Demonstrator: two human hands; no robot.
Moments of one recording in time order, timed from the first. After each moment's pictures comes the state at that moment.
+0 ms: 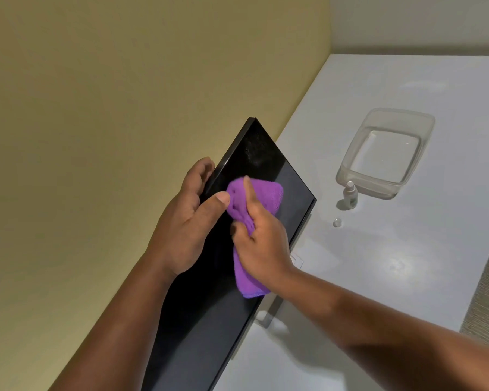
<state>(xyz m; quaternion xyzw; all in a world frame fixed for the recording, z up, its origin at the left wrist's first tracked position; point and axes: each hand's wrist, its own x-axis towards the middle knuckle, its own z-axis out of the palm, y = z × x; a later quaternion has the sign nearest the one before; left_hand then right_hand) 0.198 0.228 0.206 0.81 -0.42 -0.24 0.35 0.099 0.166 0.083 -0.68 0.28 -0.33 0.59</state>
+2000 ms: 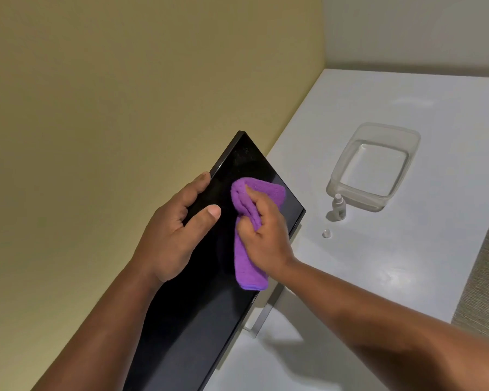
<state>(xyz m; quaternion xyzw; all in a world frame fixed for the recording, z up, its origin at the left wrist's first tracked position) 0.193 0.226 0.211 0.82 -0.42 -0.22 0.32 0.097 0.126 0.062 -0.64 0.26 -0.38 0.62</state>
